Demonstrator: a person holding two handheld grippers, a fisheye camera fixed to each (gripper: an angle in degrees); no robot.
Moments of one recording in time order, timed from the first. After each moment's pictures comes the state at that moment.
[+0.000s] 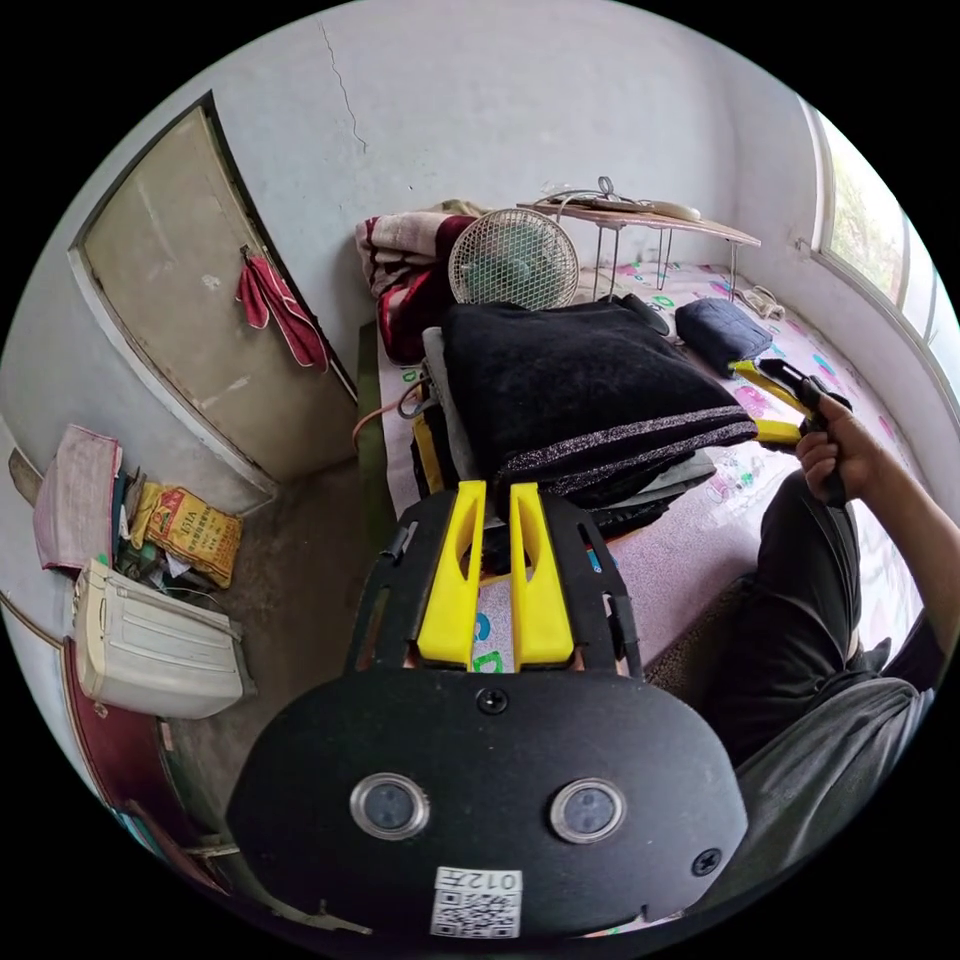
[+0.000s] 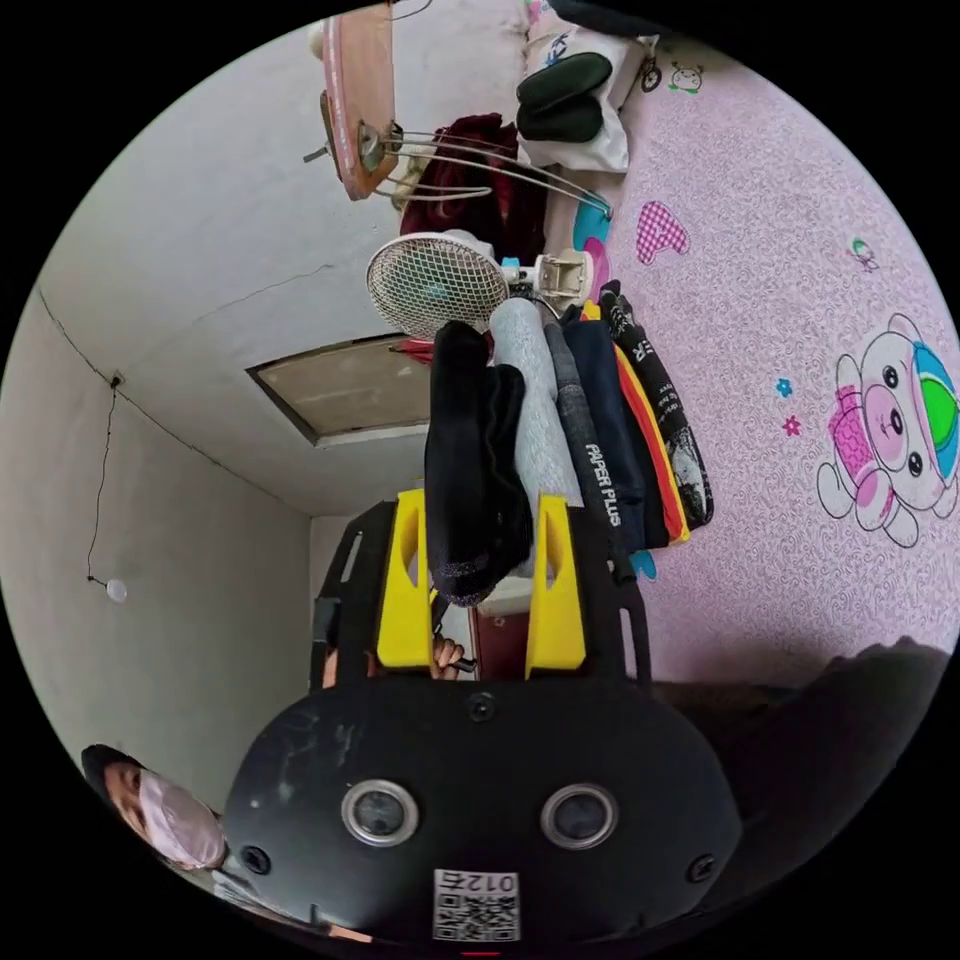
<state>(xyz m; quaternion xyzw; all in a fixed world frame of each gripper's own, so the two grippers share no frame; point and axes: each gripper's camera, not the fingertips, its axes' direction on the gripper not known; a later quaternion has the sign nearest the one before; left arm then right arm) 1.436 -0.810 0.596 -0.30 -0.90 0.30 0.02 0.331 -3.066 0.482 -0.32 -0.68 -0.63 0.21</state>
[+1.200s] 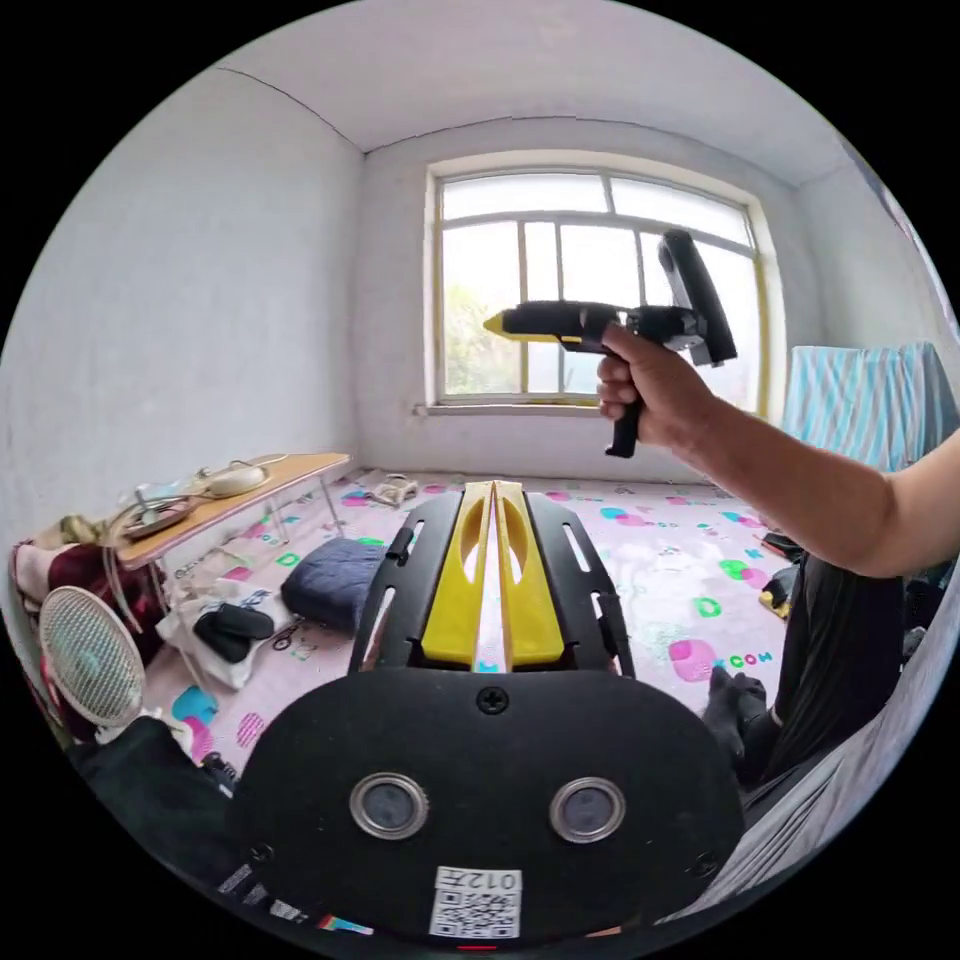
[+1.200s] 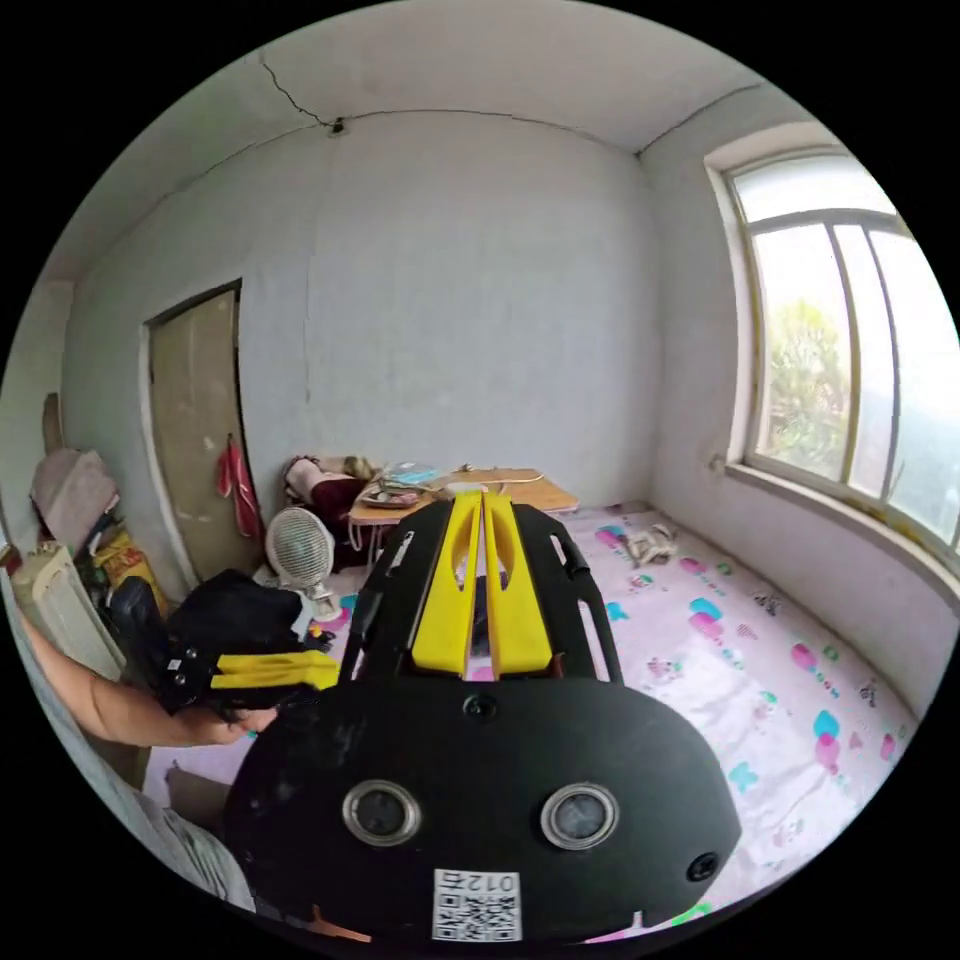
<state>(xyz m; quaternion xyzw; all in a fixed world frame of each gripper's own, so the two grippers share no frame) 1.114 -0.754 0.443 -0.60 -0.54 0.41 0.42 0.817 -2.952 0.511 0.51 -0.70 -0.39 0.31</state>
